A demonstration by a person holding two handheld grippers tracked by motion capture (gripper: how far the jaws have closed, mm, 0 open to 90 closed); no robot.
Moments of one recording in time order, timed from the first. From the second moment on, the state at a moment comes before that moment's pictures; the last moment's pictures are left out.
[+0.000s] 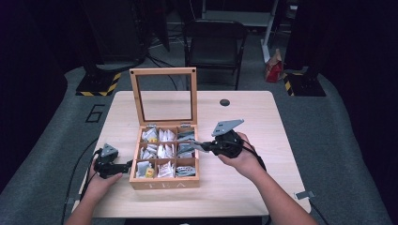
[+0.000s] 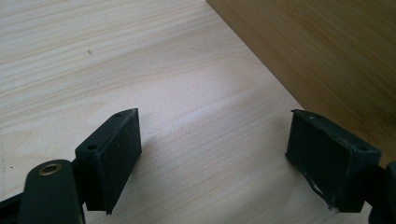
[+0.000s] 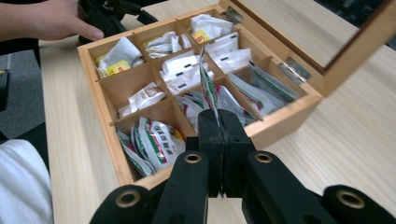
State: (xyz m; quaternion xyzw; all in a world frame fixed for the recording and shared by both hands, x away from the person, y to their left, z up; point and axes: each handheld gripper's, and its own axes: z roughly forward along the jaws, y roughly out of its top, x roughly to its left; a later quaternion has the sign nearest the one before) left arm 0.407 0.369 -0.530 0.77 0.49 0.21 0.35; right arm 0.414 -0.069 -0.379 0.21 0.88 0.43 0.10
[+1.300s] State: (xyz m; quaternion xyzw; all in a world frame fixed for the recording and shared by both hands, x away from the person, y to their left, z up) left arm 0.407 0.369 -0.530 0.77 0.49 0.21 0.35; right arm 0.423 -0.147 -0.375 0.29 0.84 0.43 0.15
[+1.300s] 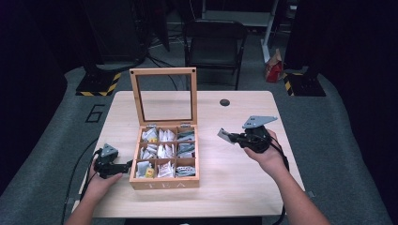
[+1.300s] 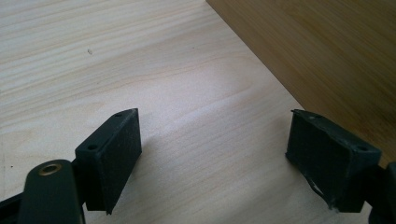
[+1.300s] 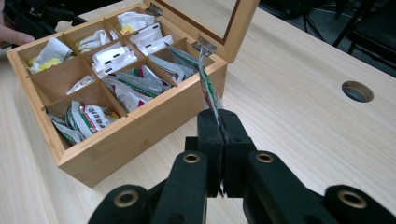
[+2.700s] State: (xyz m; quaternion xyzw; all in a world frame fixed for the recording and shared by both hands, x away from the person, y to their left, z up) left arm 0.407 0.369 -0.530 0.77 0.48 0.22 0.35; right arm 0.423 -0.192 -0.404 0.35 0.82 0.40 0.19
